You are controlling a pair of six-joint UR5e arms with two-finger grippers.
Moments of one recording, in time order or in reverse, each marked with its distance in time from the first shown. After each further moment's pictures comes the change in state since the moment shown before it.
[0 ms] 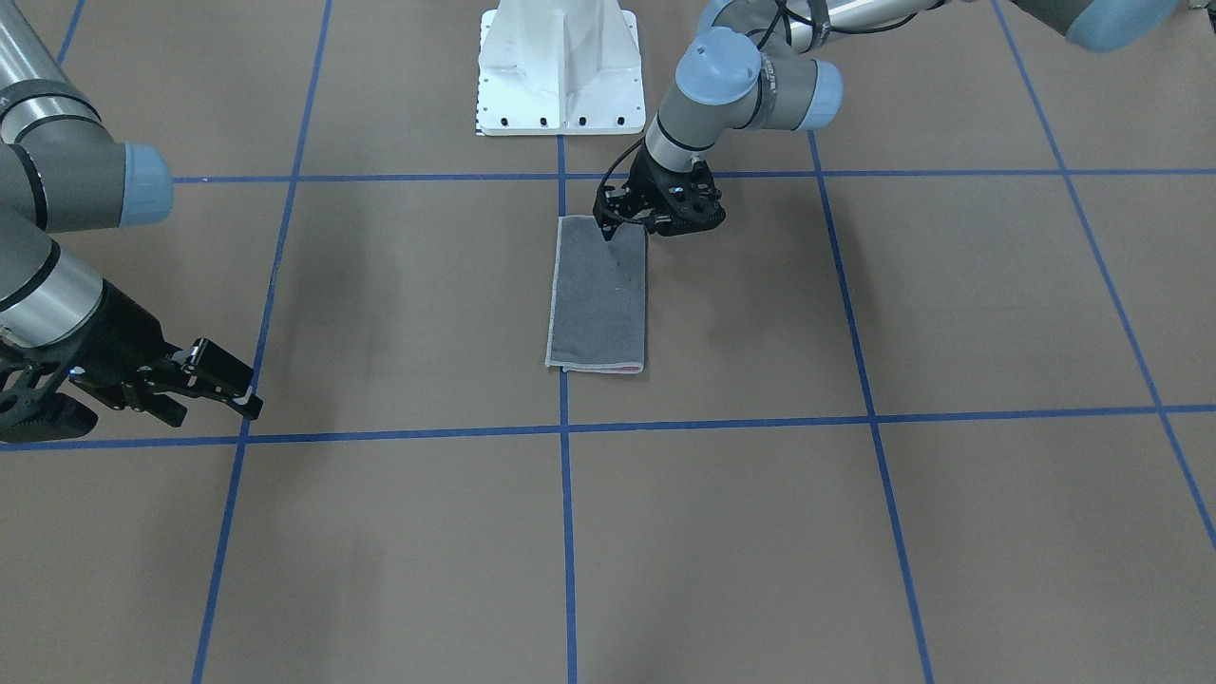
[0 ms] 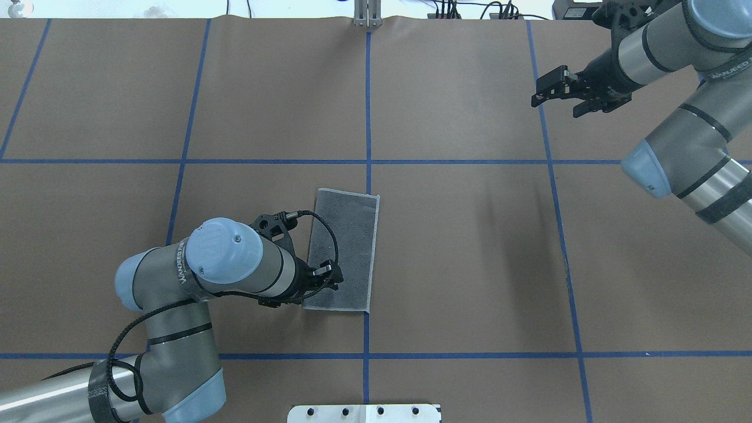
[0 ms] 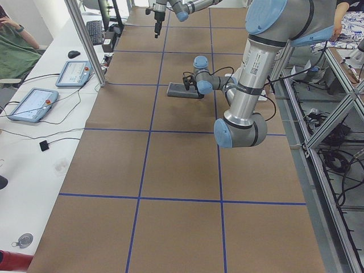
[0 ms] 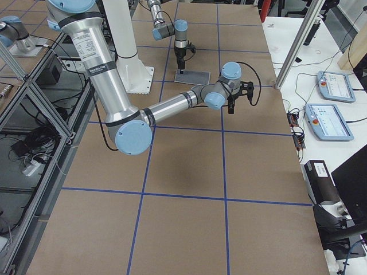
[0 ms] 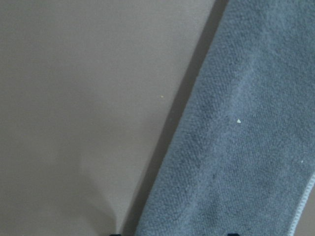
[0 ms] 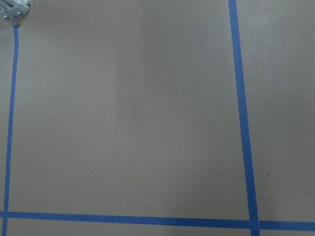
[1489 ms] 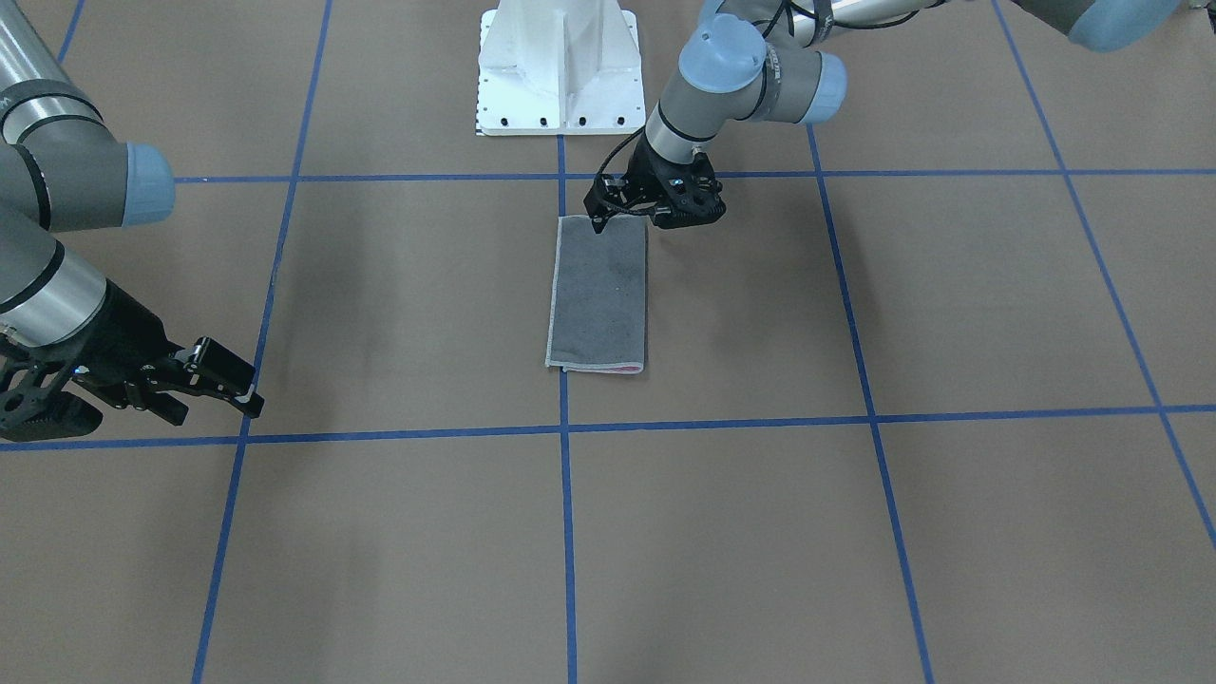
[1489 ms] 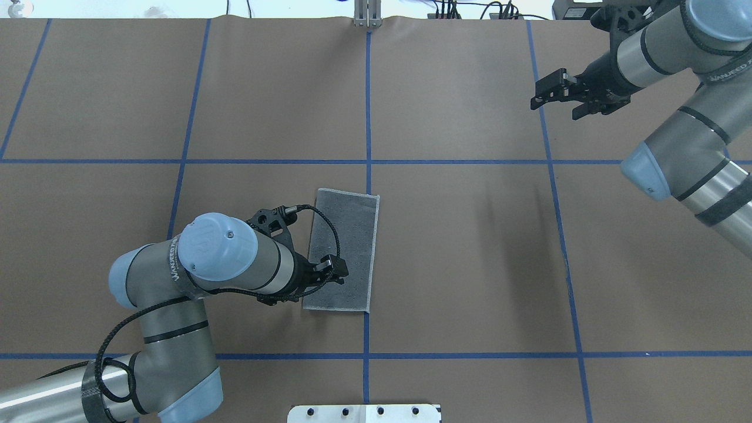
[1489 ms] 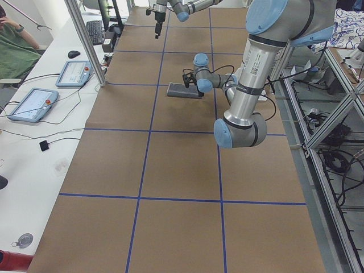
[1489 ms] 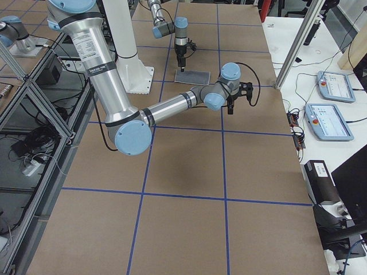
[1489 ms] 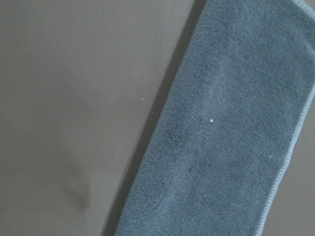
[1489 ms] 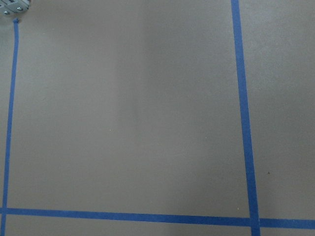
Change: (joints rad) left arm -0.006 0.000 -0.024 0.000 0.000 0.000; right arm -0.006 -0.008 -0.002 0.001 -0.004 -0.012
